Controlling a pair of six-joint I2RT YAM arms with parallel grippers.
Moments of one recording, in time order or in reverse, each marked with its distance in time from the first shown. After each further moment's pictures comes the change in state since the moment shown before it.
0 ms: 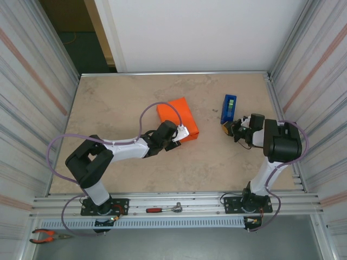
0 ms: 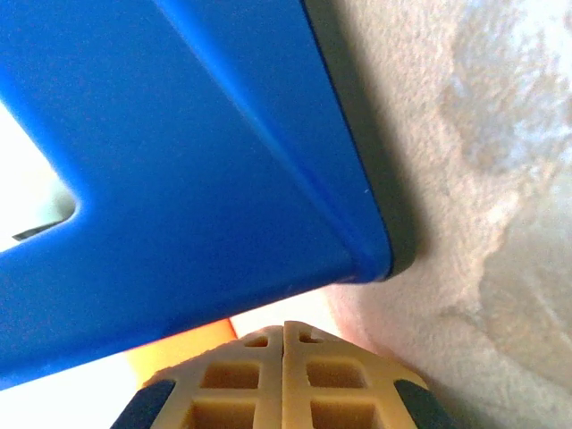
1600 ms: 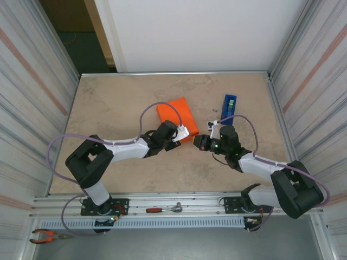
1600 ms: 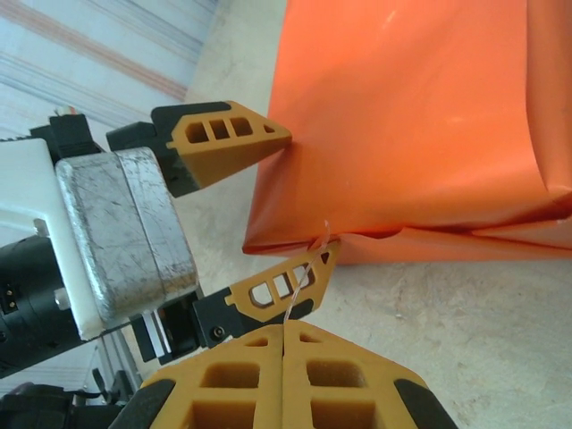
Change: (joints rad) left arm 0.000 0.000 0.000 0.000 0.000 0.003; right arm 0.649 -0.600 -0.260 -0.013 0.314 -0.289
